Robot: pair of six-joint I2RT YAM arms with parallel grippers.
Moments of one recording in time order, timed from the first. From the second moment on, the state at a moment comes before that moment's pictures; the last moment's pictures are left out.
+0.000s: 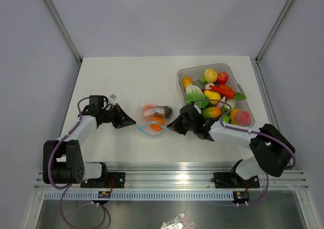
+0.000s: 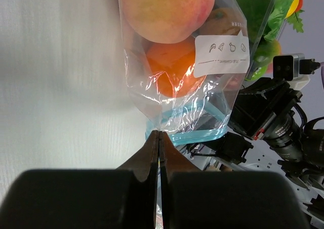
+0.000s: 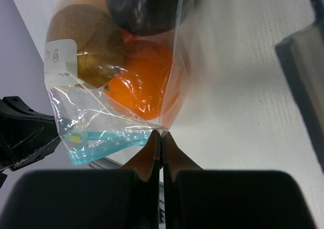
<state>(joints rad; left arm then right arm) 0.00 1.30 0.67 -0.37 0.80 -0.66 0.81 1.46 0.72 0.00 0.03 1.35</state>
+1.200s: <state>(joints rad) 0.01 1.36 0.62 -0.05 0.86 -0.91 0.58 1.82 1.36 -0.29 -0.07 0.85</state>
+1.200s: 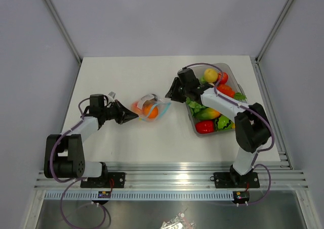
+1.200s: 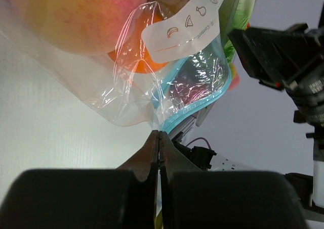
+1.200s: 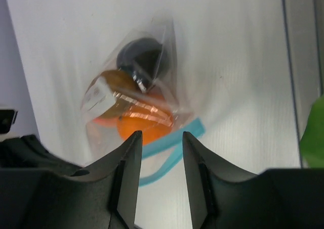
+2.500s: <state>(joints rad) -0.09 1.26 0.48 -0.01 0.83 -0.91 0.98 1.70 0.91 0.18 0.01 1.64</state>
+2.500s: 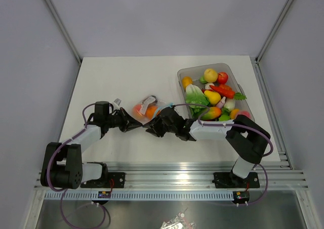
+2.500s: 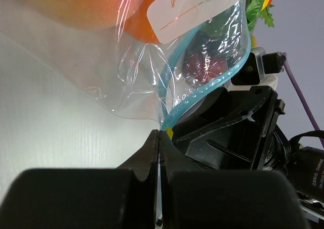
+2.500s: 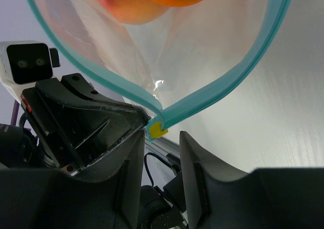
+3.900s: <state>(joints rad) -0.06 1.29 0.47 -0.06 0.84 -0.85 0.97 1.73 0.92 0.17 0.09 1.58</state>
